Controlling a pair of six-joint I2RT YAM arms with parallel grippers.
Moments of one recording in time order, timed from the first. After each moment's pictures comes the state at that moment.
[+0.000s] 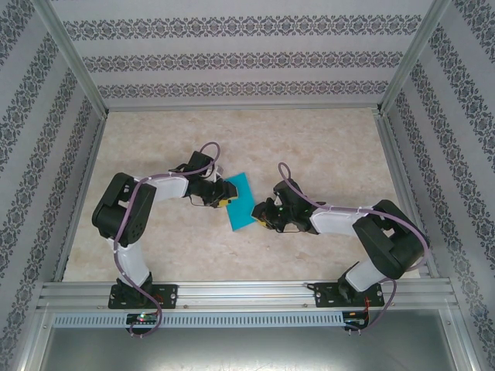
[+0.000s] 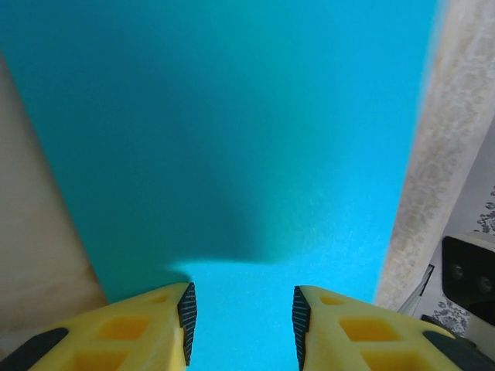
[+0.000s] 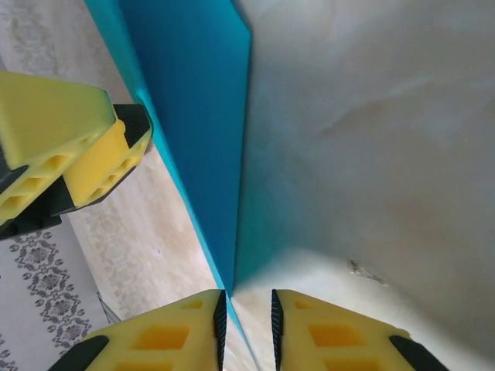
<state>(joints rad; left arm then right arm) -0.38 1.85 0.99 -0.20 0.64 -0.79 0.63 1.54 0.58 0.13 -0.44 1.21</state>
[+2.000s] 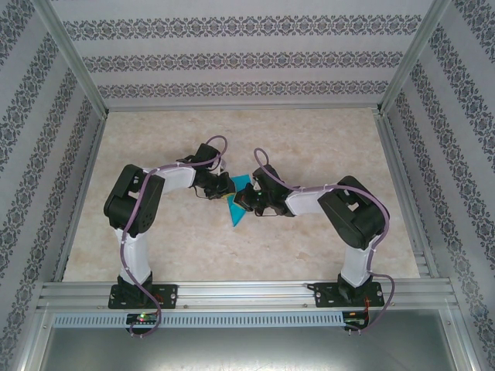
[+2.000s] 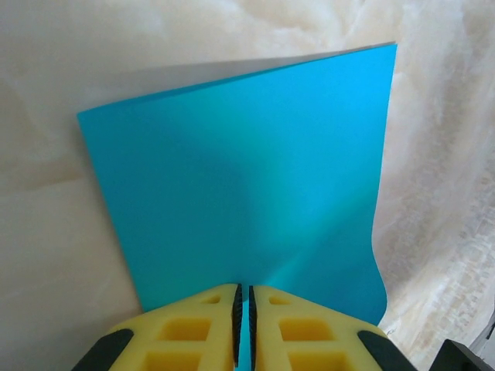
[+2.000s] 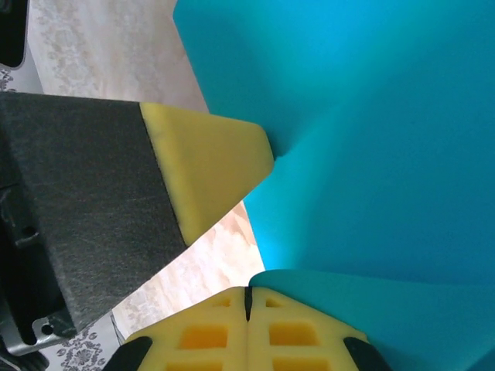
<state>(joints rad) -0.38 1.97 1.18 -0.33 0.51 -0.68 0.66 1.87 0.87 0.26 -0.44 1.20</state>
